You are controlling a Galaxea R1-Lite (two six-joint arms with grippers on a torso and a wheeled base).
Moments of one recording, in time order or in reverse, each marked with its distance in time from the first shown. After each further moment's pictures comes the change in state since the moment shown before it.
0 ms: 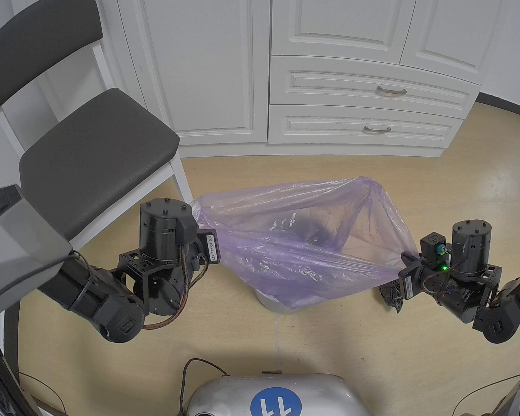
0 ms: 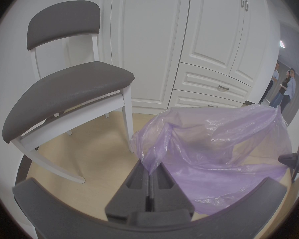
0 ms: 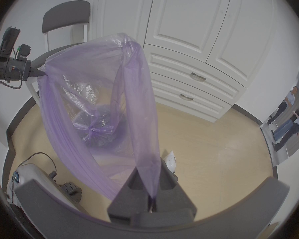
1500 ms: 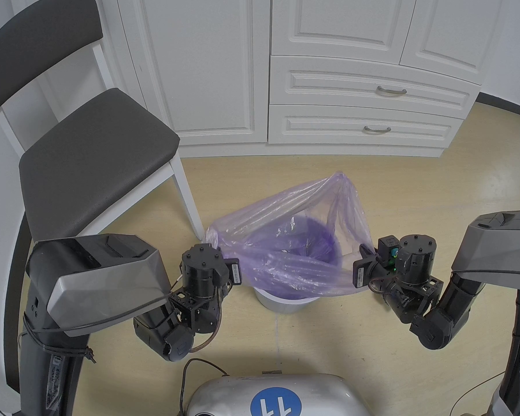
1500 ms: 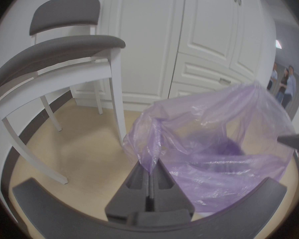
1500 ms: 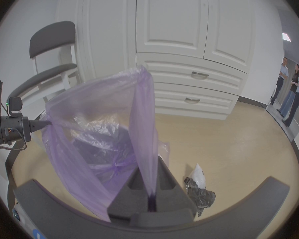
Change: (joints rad) left arm 0.008 0.437 -0.092 -0.447 0.010 0.068; right arm 0.047 0.449 -0.170 -0.458 -0.016 0.165
